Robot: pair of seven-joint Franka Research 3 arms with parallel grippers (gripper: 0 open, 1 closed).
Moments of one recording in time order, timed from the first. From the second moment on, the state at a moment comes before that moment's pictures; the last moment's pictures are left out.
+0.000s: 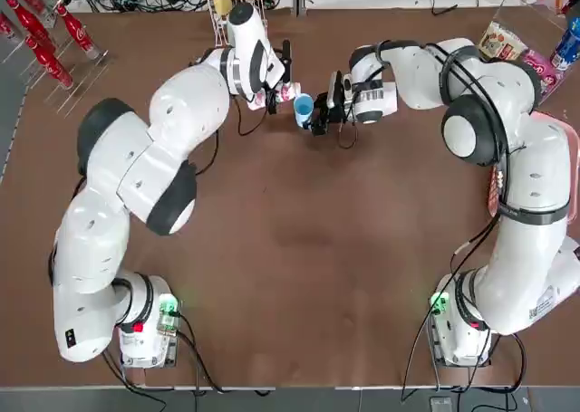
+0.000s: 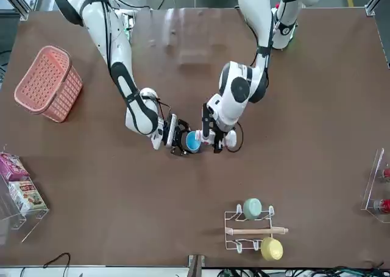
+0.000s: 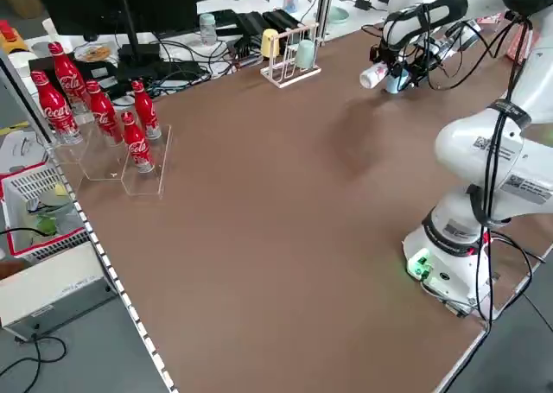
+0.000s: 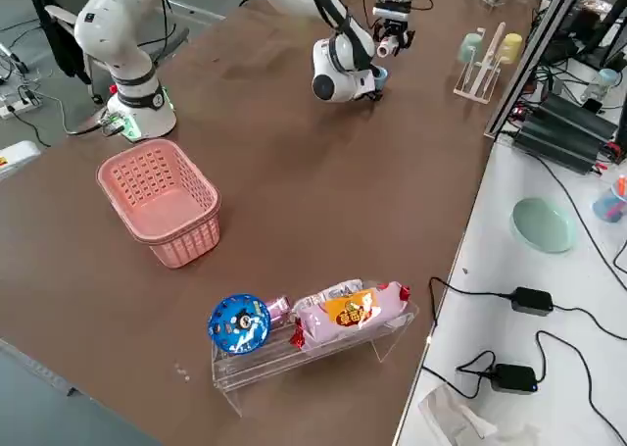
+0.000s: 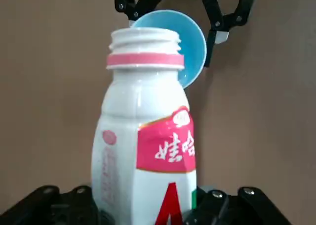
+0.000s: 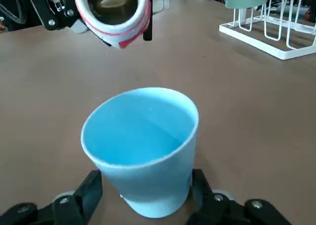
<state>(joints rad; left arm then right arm) -1.25 0.68 0.68 -1.75 -0.77 2.40 1.42 0.44 0.77 0.17 -1.80 1.89 2.47 -2.43</state>
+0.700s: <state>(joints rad) -1.27 0.69 0.68 -1.73 -0.65 2.40 1.35 0.44 0.77 0.17 -1.81 1.89 2.47 -2.43</state>
